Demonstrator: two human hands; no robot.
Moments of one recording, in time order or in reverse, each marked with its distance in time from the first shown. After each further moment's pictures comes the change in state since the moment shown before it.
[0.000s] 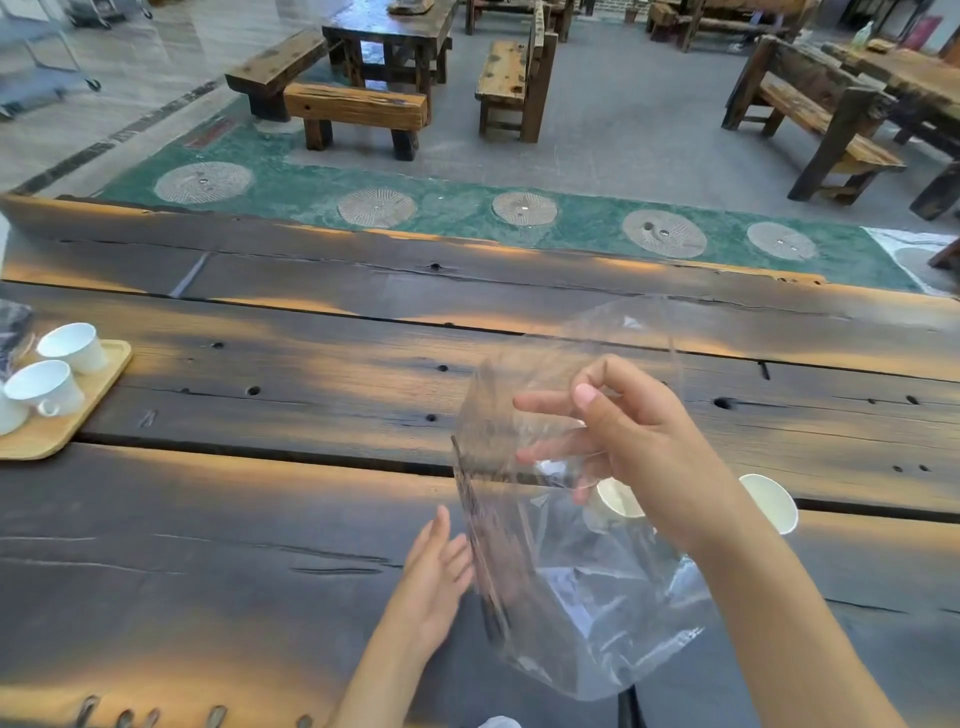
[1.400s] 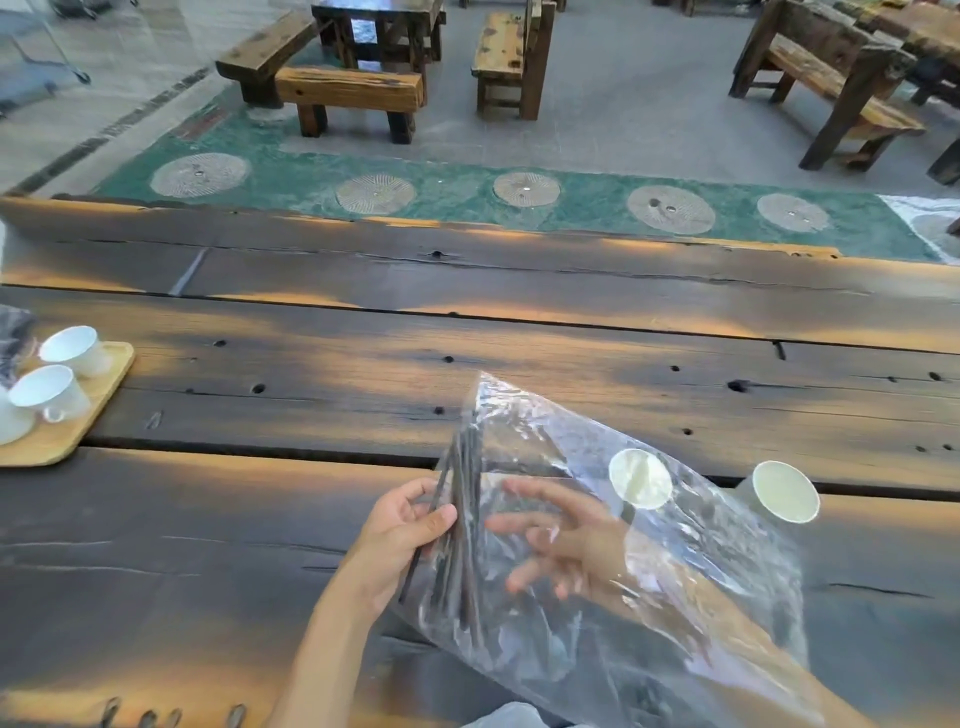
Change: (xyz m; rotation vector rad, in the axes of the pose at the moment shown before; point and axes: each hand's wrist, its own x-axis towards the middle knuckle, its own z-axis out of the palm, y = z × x) left_hand -0.016 0.075 -0.020 0.407 -0.284 0.255; right_hand -0.004 0.127 0.004 0.450 -0.251 0.525
